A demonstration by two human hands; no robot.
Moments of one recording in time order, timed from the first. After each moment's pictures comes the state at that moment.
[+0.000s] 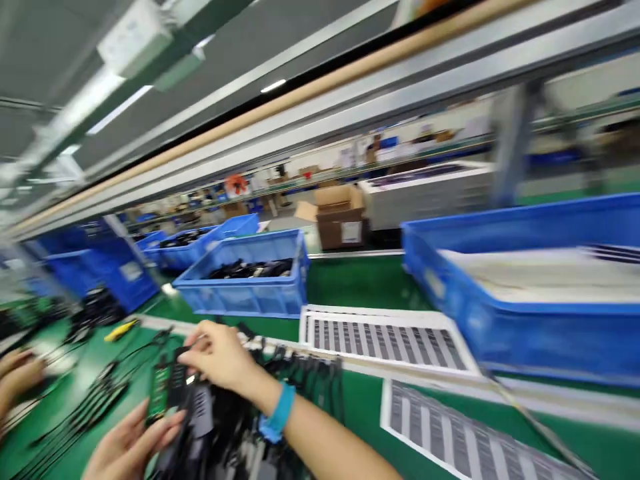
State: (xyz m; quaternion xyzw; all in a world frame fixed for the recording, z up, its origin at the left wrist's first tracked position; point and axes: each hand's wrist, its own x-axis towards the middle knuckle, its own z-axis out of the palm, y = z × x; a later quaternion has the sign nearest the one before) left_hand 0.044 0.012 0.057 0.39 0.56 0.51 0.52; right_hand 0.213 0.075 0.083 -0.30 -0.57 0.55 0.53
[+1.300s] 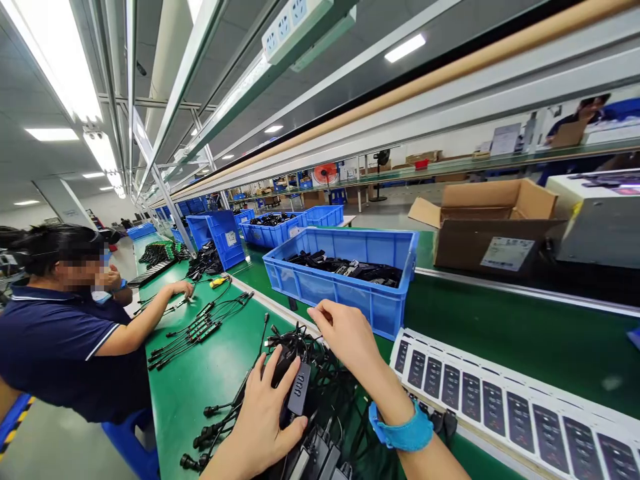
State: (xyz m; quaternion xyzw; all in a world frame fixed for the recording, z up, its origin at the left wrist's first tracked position) left_hand 0.068 -0.009 0.018 0.78 0.59 0.16 0.12; right_hand 0.263 0.087 0.086 -0.51 -0.75 0.16 0.39
